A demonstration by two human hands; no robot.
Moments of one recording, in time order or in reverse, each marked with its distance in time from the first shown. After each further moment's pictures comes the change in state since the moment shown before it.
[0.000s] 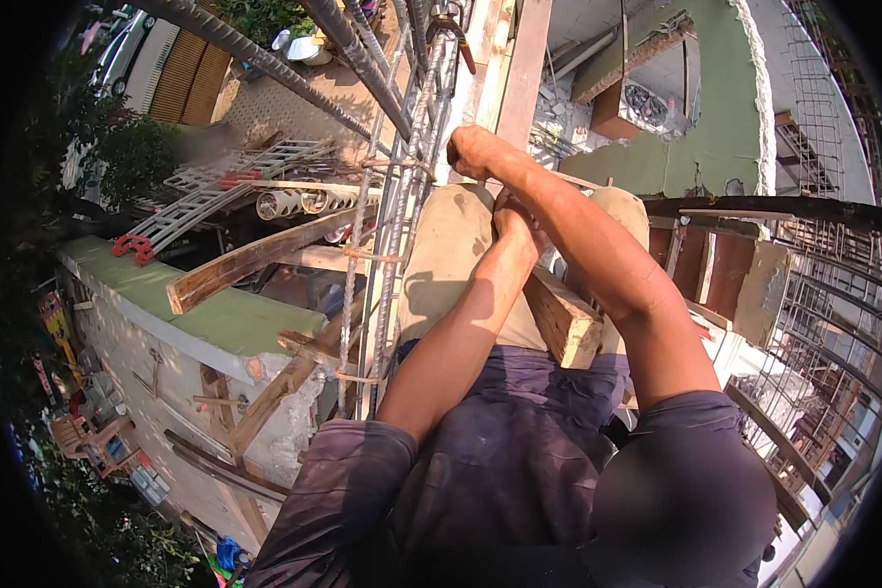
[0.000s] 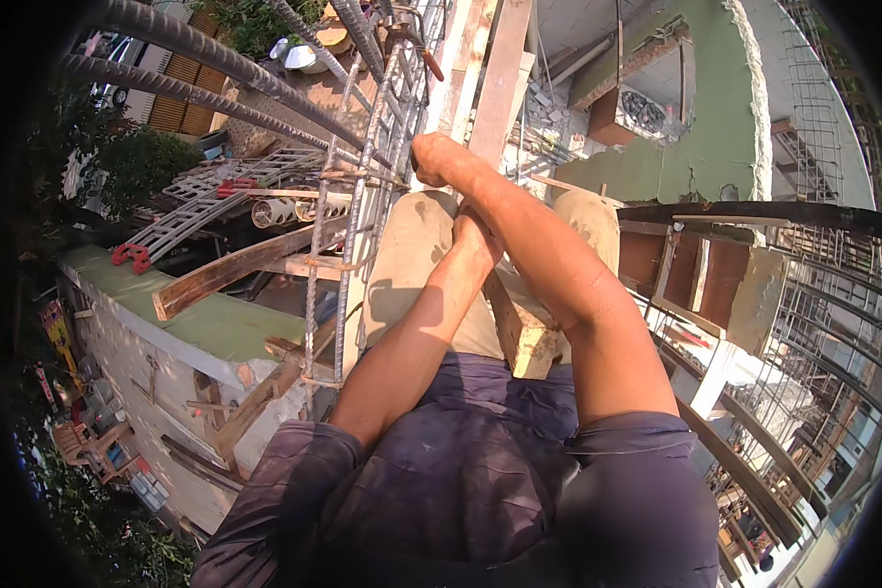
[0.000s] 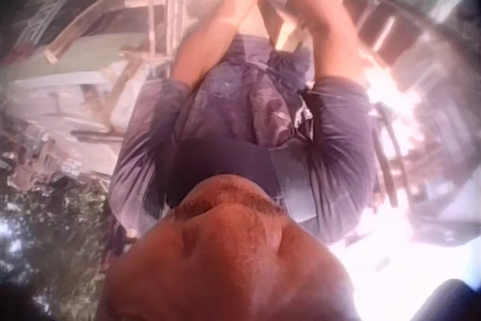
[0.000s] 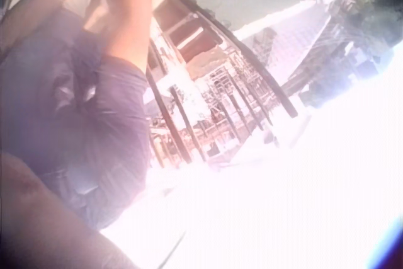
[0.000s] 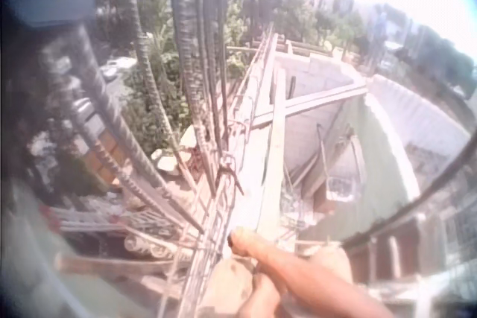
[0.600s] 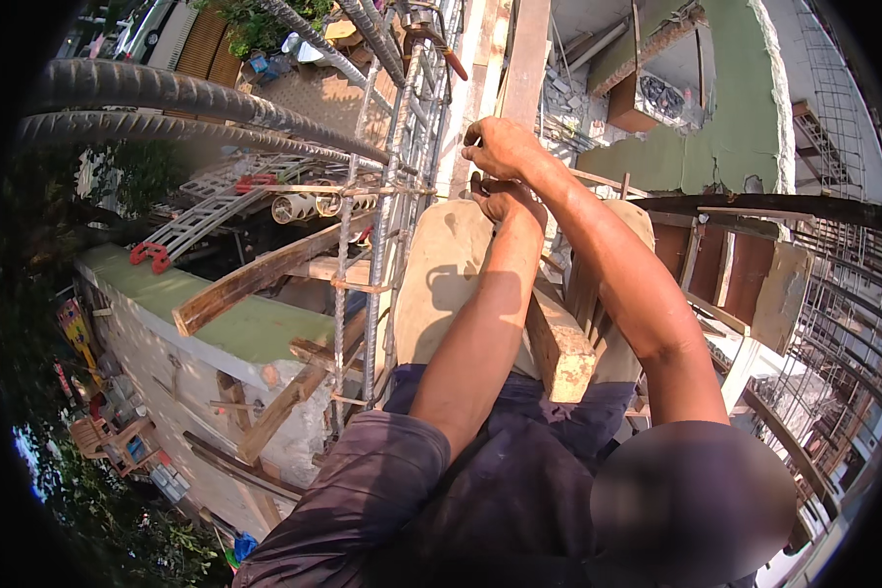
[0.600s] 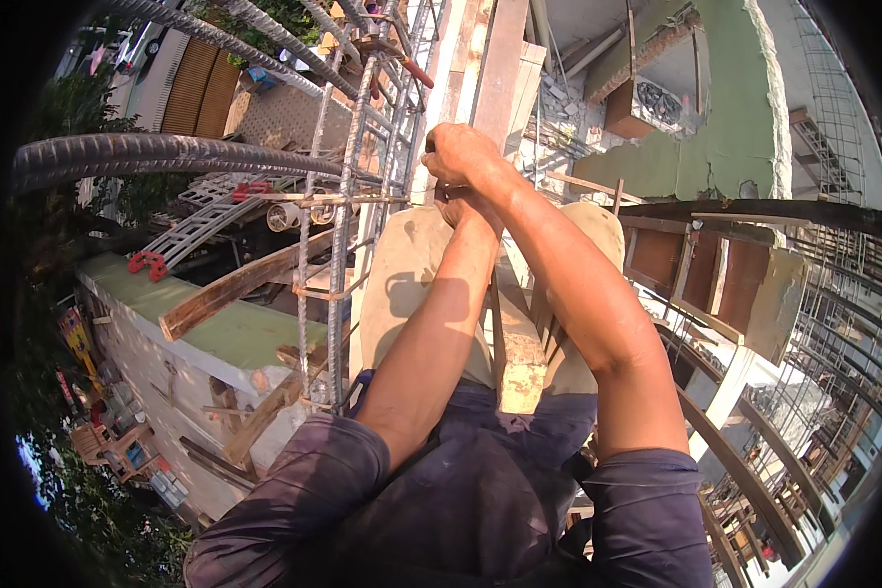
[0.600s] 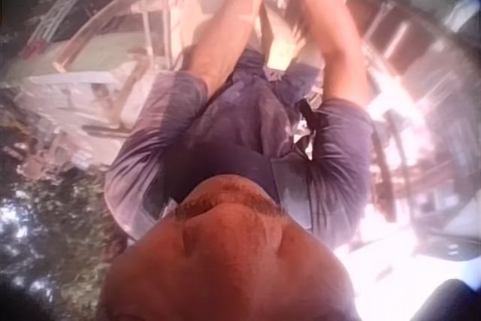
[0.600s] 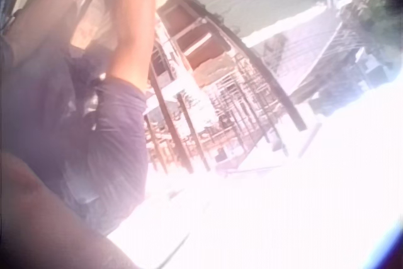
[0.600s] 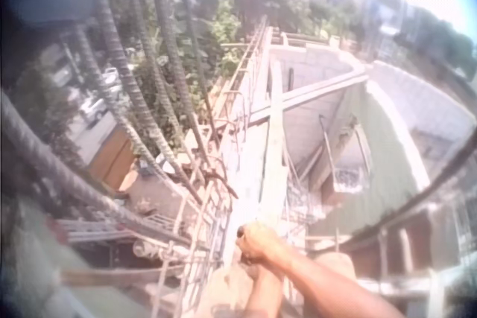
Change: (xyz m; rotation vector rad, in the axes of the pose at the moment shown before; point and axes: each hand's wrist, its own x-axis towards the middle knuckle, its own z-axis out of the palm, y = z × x) left_hand 0.105 0.005 -0.019 -1.008 -0.047 0.150; right_hand -0.044 0.020 -0.045 0.219 0.177 0.249
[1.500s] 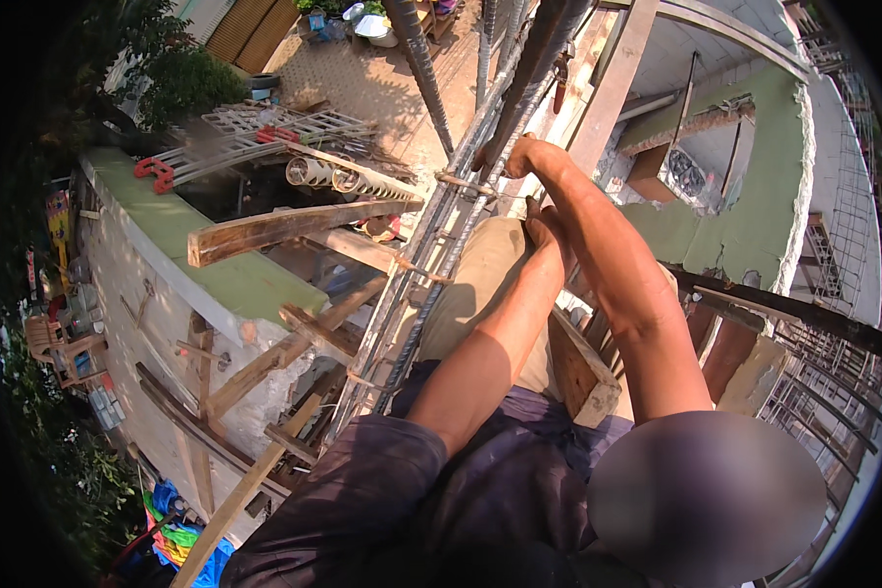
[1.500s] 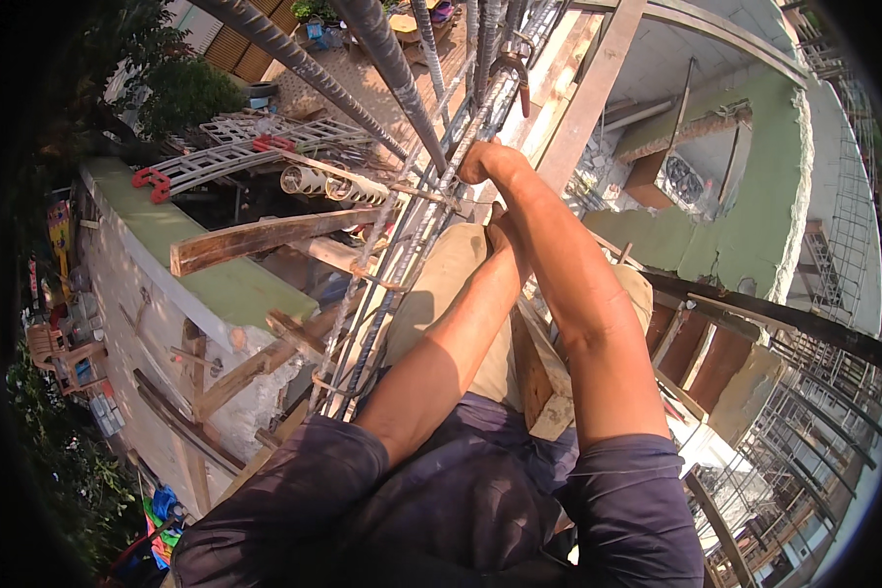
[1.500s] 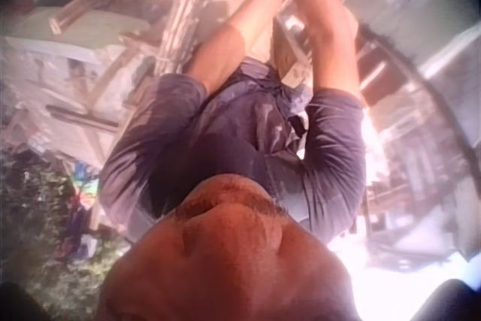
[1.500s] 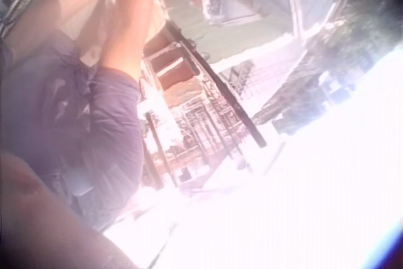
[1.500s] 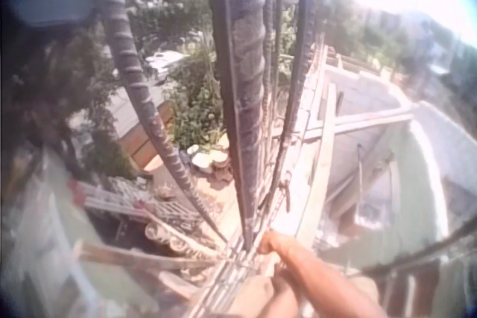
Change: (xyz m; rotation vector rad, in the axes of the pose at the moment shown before) left_hand -0.038 0.014 0.026 2.412 -0.102 0.386; right_hand 0.158 -0.020 0.098 -0.664 -0.483 -0.458
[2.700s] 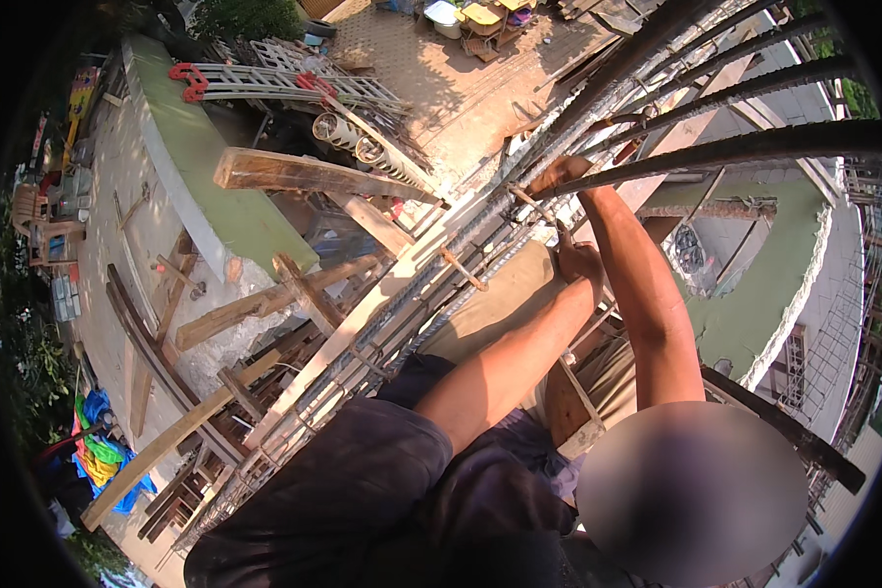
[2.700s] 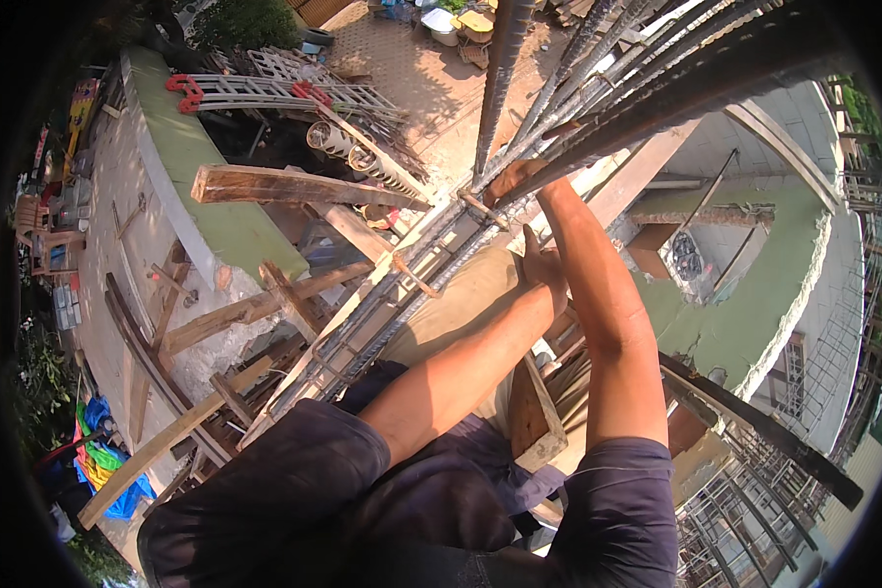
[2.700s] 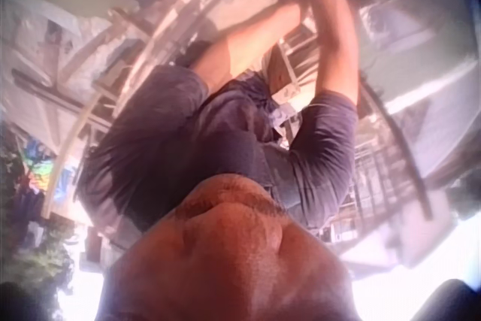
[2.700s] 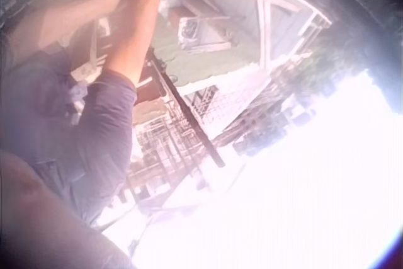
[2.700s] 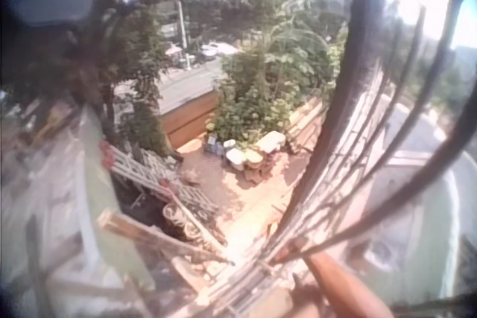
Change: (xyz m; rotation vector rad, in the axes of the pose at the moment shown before) left_hand -0.019 0.070 -0.028 -2.080 0.416 -0.358; right_hand -0.025 -0.008 -0.047 0.143 0.308 0.110
